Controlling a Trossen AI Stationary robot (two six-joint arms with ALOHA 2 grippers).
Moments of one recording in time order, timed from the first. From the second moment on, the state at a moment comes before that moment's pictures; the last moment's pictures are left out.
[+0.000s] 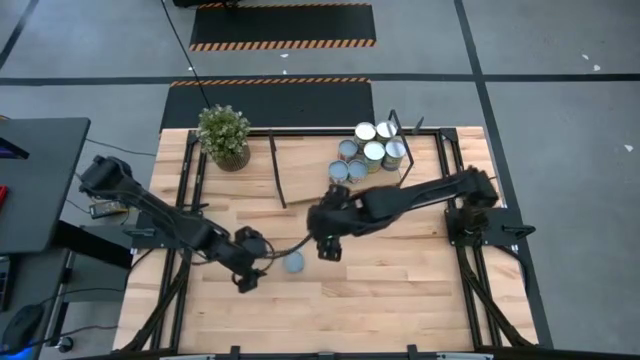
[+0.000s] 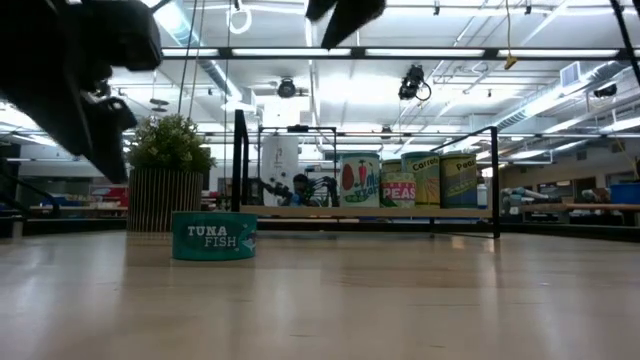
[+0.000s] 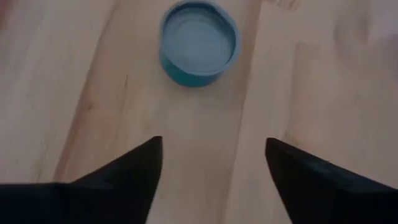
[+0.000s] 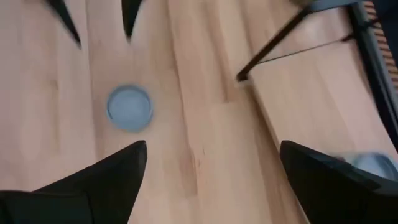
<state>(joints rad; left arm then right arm) -0.52 1.27 0.67 -0.38 -0.22 -0.73 0.25 1.94 1.95 -1.08 0.35 0.27</state>
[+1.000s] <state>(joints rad) -0.44 1.66 0.67 0.12 -0.35 -0.59 0.37 1.83 1.94 -1.17 0.52 0.59</state>
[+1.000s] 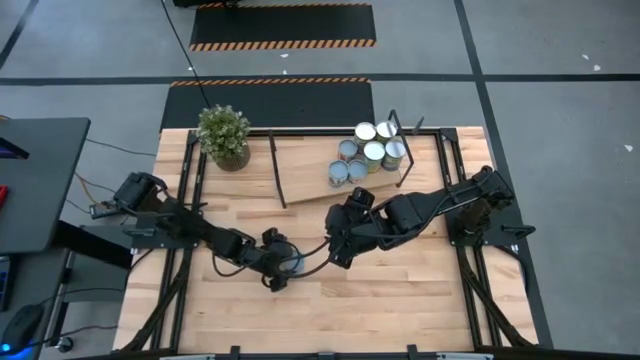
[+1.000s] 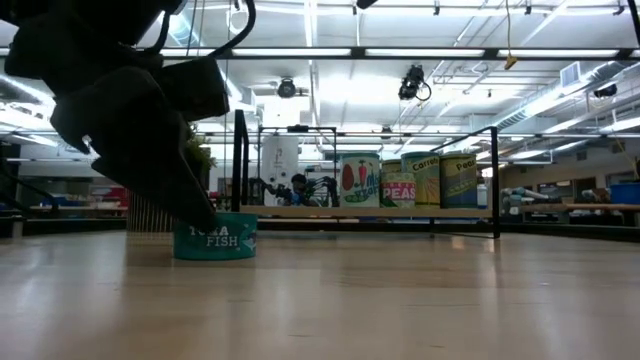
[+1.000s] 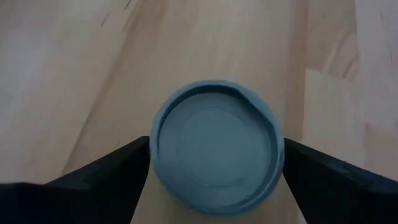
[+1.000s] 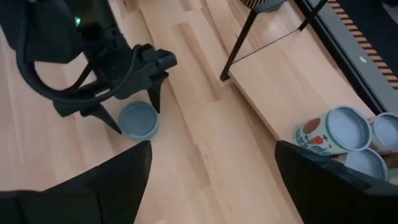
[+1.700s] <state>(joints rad) -0.34 1.70 0.75 0.10 -0.18 -0.61 0.36 1.80 1.94 -1.33 0.55 0.66</state>
